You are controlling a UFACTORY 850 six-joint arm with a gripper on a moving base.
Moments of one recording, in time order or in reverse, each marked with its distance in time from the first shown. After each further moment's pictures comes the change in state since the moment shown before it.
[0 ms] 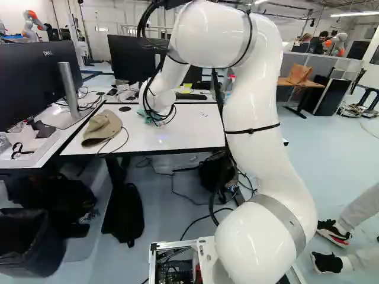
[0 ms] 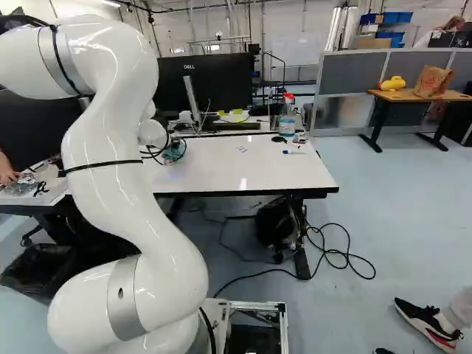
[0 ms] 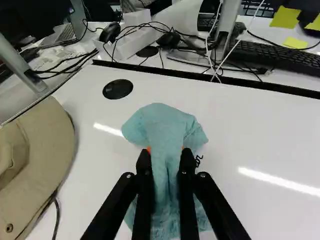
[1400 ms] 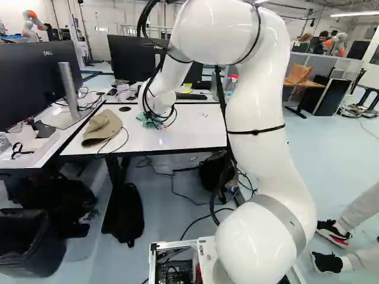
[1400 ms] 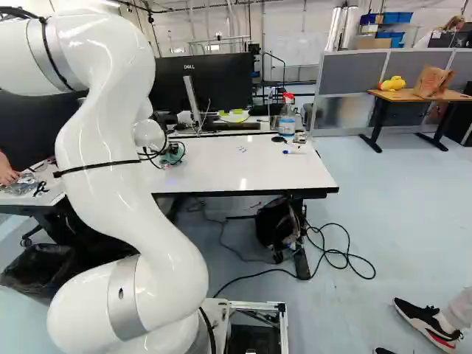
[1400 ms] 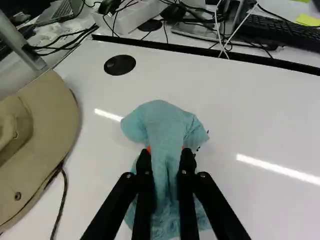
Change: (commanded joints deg) arm 1.1 3.5 4.7 0.0 -4.8 0.0
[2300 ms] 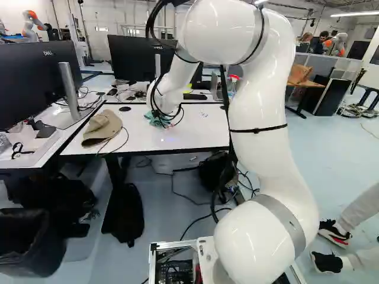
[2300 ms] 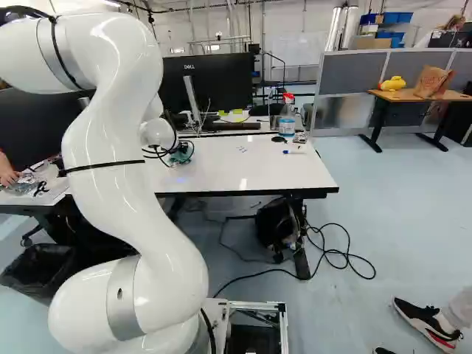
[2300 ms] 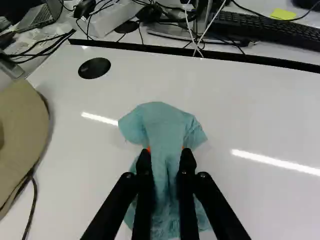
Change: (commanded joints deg) arm -4.5 -1.9 -2.5 0.0 0.0 0.0
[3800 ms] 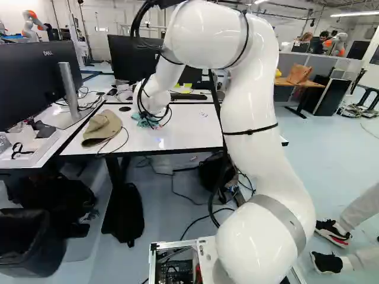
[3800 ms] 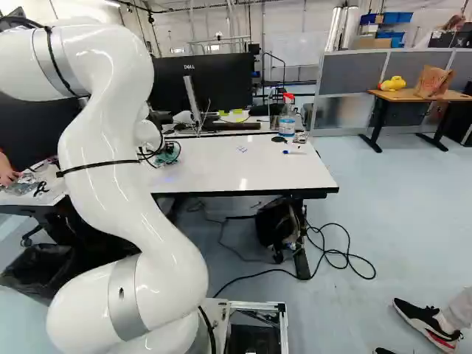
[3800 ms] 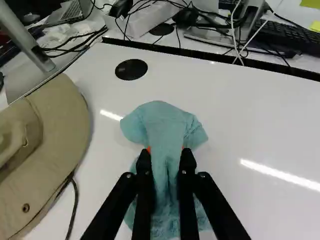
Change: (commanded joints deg) arm 5.8 -0.7 -0.9 0.0 0.0 0.0
